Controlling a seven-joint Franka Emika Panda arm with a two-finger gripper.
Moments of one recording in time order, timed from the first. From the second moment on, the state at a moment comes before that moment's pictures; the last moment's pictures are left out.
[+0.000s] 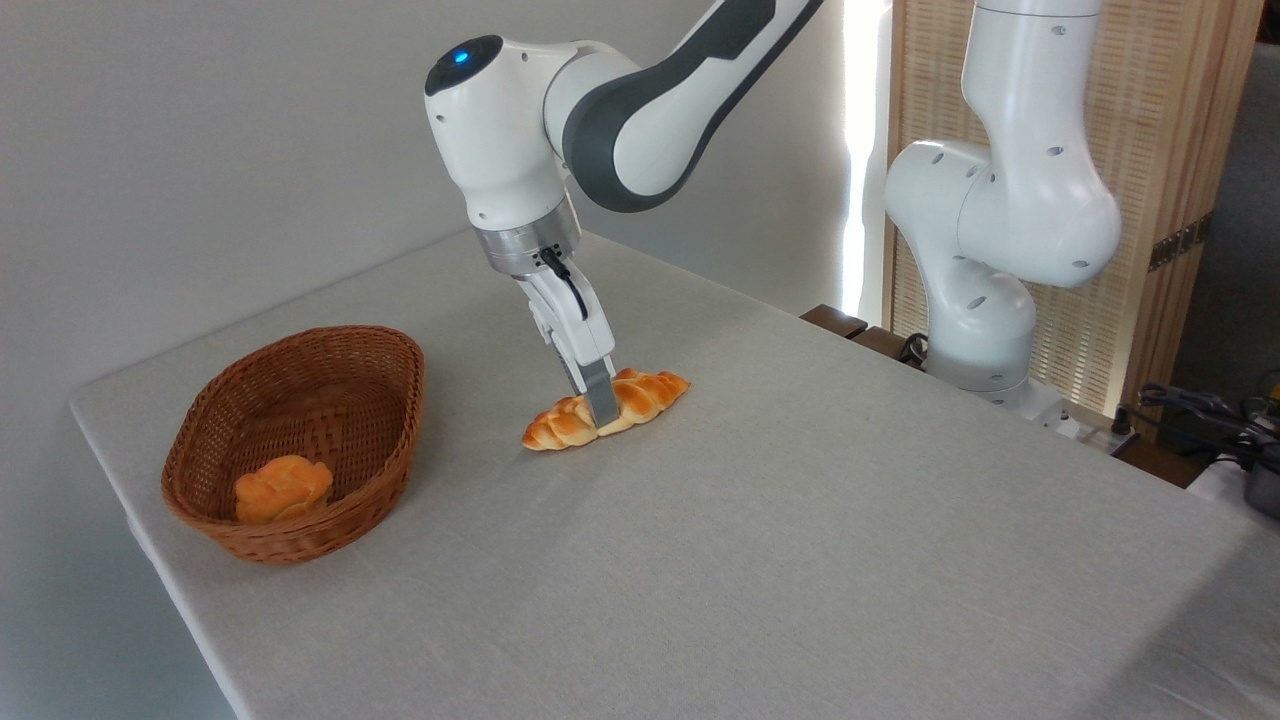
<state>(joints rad) -0.09 -0.16 -0.27 -2.28 -0.14 1.97 0.74</state>
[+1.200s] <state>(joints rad) -0.09 0.31 -0.41 -1.63 -0.14 2.16 0.68</state>
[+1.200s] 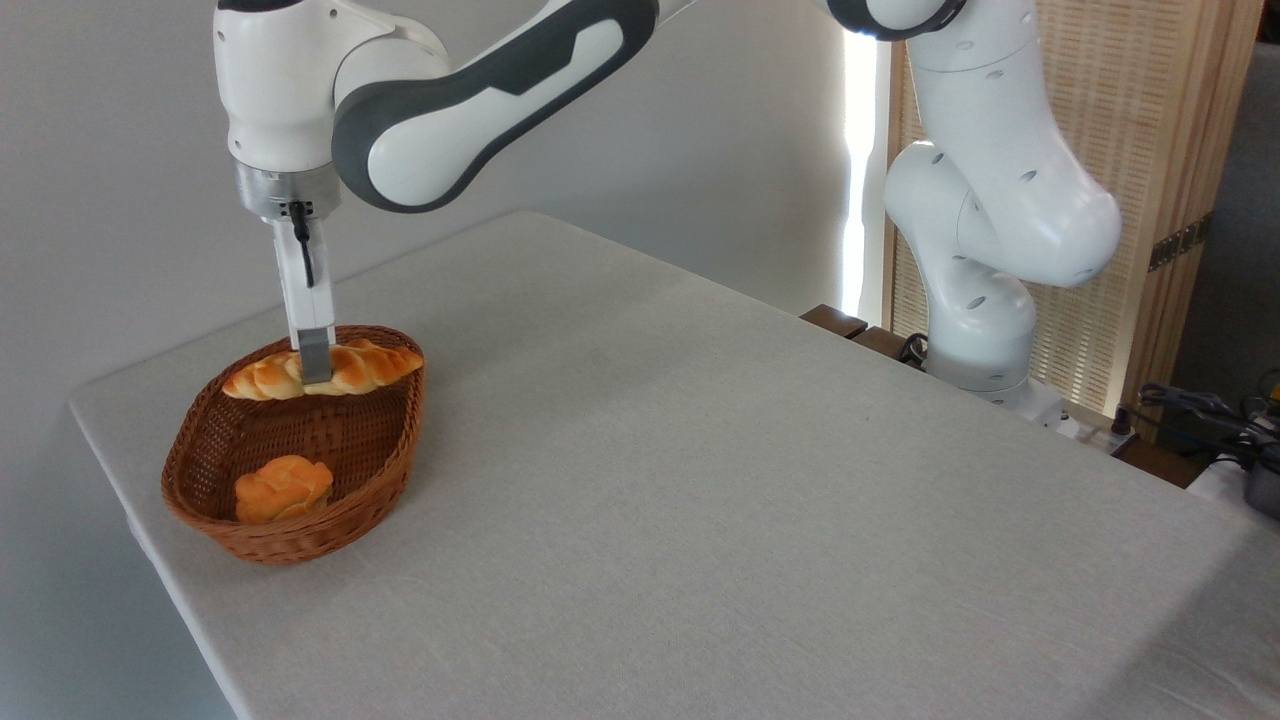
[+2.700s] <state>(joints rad) -0.07 0.06 -0.25 -1.58 0.01 1.59 0.66</state>
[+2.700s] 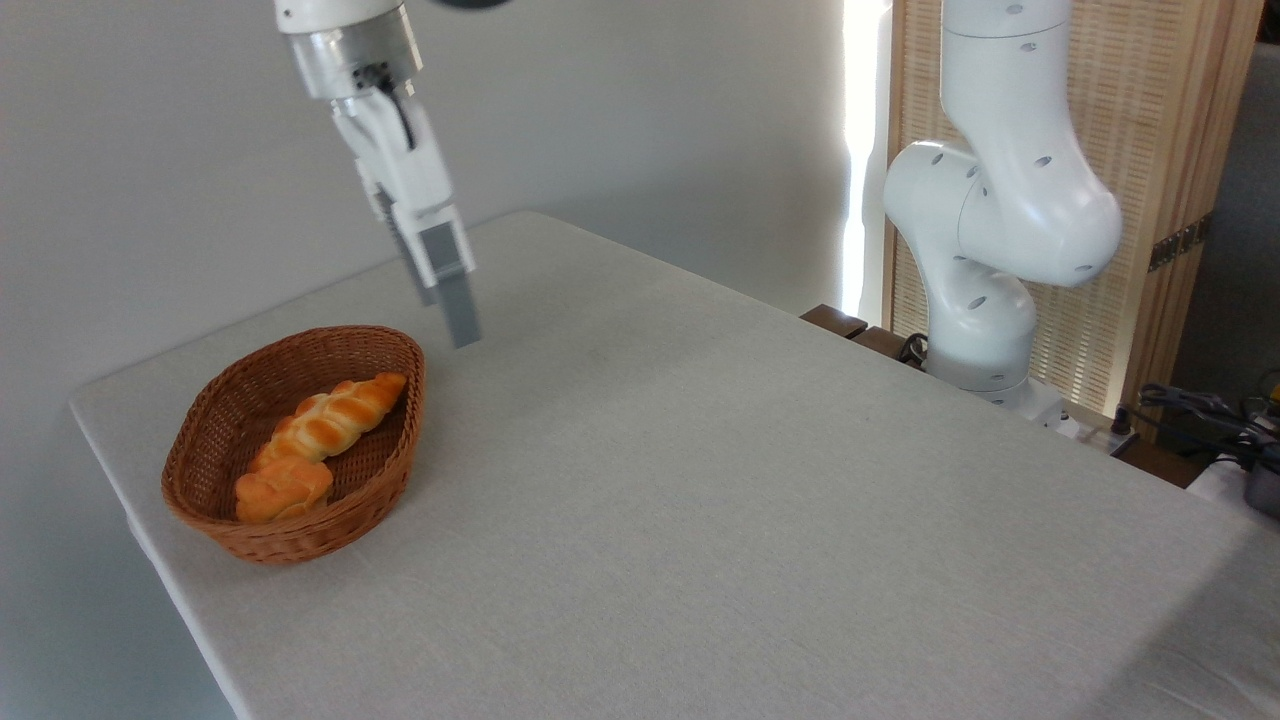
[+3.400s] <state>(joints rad) -0.07 0.00 0.01 -1.58 -0.02 1.57 0.73</state>
